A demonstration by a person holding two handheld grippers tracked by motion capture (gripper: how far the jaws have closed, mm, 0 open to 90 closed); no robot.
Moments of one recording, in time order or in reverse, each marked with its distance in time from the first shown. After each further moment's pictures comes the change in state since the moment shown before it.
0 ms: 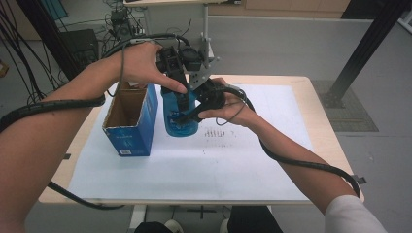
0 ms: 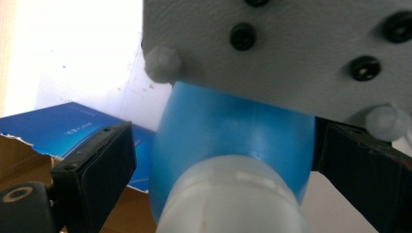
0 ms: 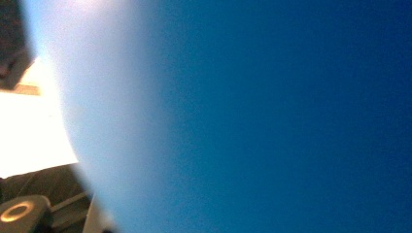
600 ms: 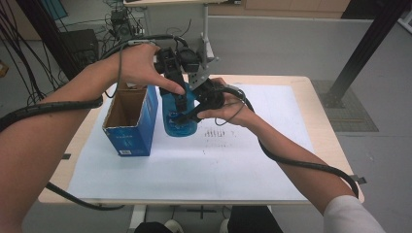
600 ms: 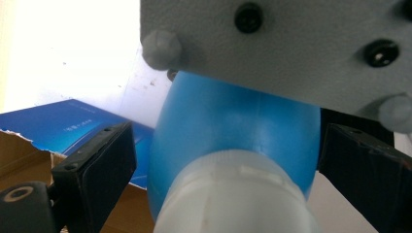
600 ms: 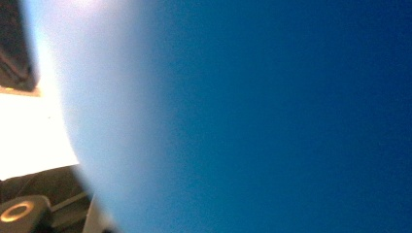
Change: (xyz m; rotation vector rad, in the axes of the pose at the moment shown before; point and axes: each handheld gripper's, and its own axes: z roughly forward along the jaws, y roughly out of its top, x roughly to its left) left arm 0.000 -0.004 0.001 -0.004 0.001 -0.003; right arm -0.001 0.001 0.002 -0.011 -0.006 -0.010
